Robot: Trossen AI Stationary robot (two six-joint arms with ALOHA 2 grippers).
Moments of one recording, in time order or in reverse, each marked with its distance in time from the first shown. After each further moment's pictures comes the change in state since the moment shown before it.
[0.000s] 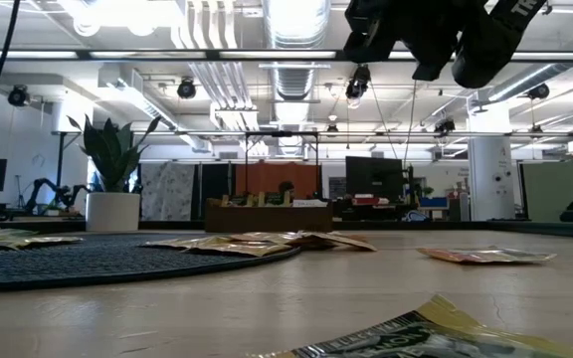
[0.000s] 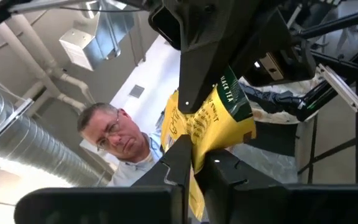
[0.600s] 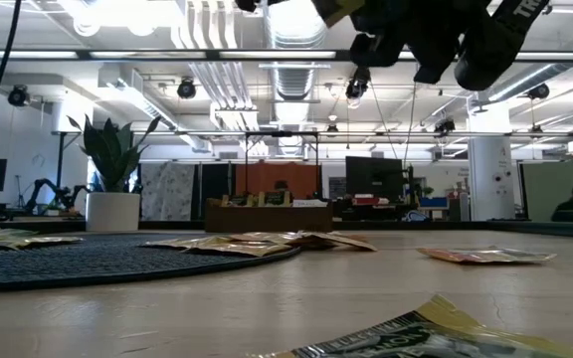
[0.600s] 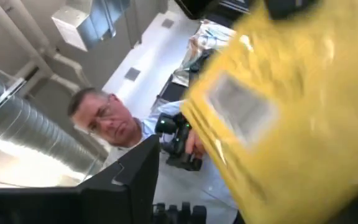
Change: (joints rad) left arm 0.001 -0.023 -0.002 -0.123 -0.246 0.003; right arm -0.005 -0.003 -0.026 0.007 -0.091 -0.043
